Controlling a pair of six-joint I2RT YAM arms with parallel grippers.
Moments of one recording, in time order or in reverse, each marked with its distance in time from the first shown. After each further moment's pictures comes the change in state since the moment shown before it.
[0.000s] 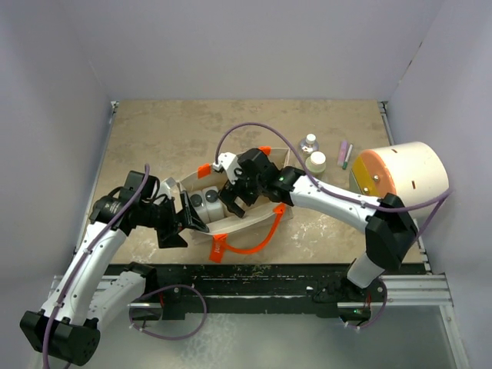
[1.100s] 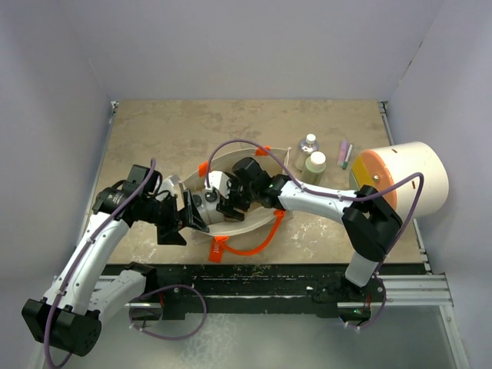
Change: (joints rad) left arm 0.000 0.075 0.048 -0.035 0.011 0.104; right arm 0.015 0.134 -0.076 0.204 -0.144 -0.336
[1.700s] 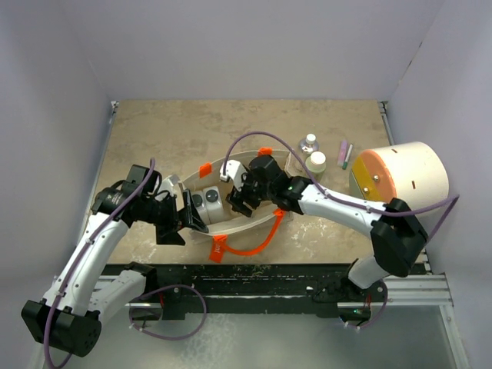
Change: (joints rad) left arm 0.000 -0.001 0.008 -0.018 -0.013 0.017; right arm -0.036 -0.176 -0.109 0.032 0.029 0.121
